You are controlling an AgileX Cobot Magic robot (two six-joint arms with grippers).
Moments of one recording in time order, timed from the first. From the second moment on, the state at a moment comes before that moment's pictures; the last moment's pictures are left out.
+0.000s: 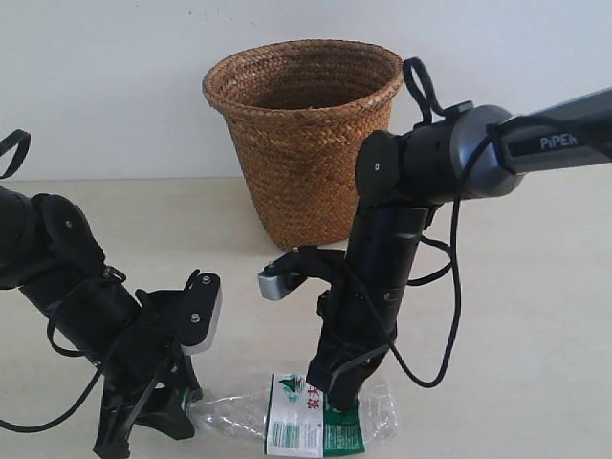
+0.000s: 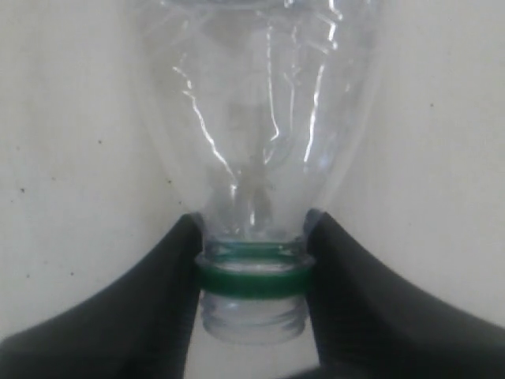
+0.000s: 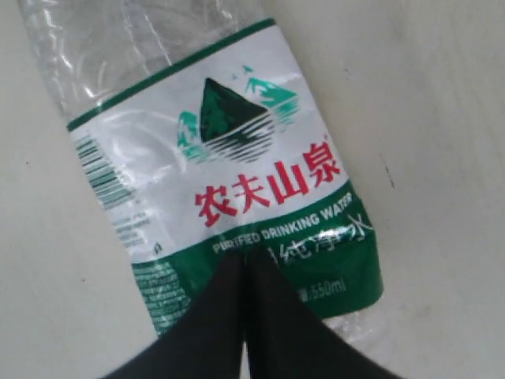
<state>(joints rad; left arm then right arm) -0.37 1.89 -0.94 -0.61 0.69 1.70 0.59 2.09 -1.41 0.37 1.11 -0.70</state>
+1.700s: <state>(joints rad) -0.36 1.89 -0.94 -0.61 0.69 1.68 0.60 1.98 -1.39 0.72 0.95 -0.87</state>
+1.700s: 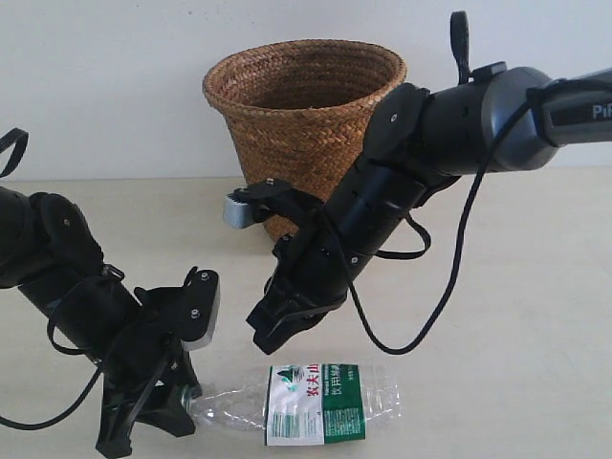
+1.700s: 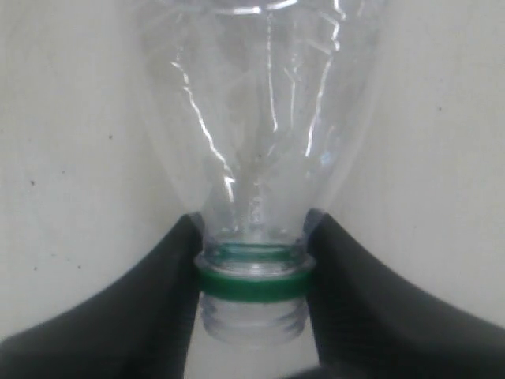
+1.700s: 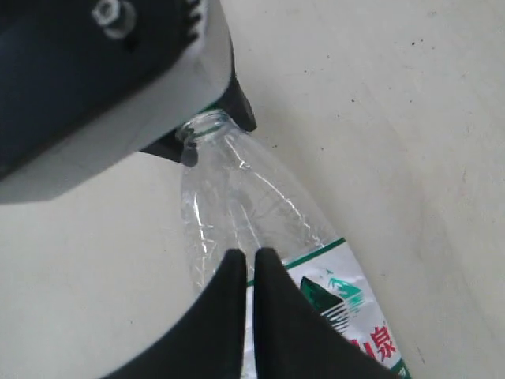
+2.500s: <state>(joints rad) -0.36 1.90 -0.93 -0.59 0.69 1.67 0.60 2.20 -1.43 0.79 0.96 -0.85</state>
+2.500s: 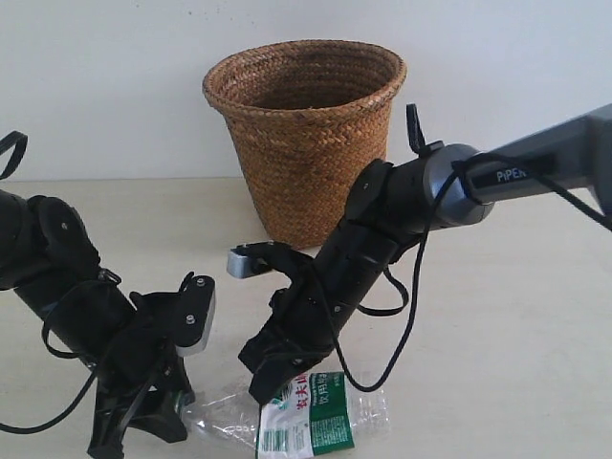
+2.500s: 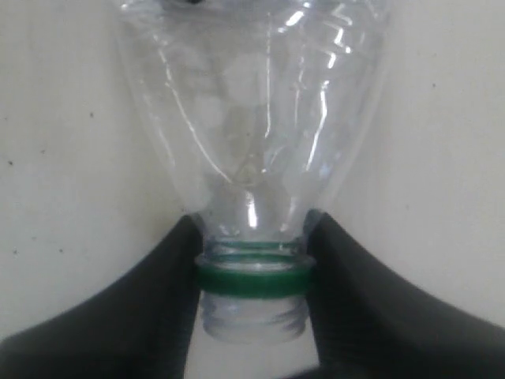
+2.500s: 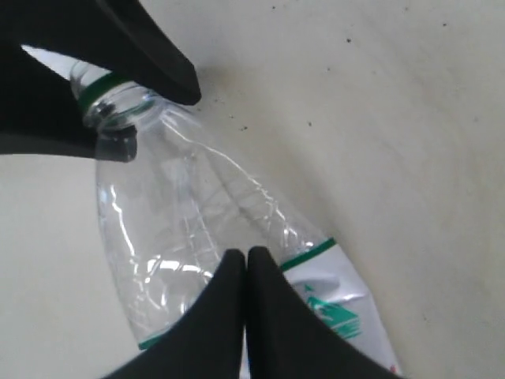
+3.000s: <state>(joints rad) -0.36 1.90 -0.93 -0.59 0.70 1.67 0.59 2.36 -1.67 0.71 1.22 -0.60</state>
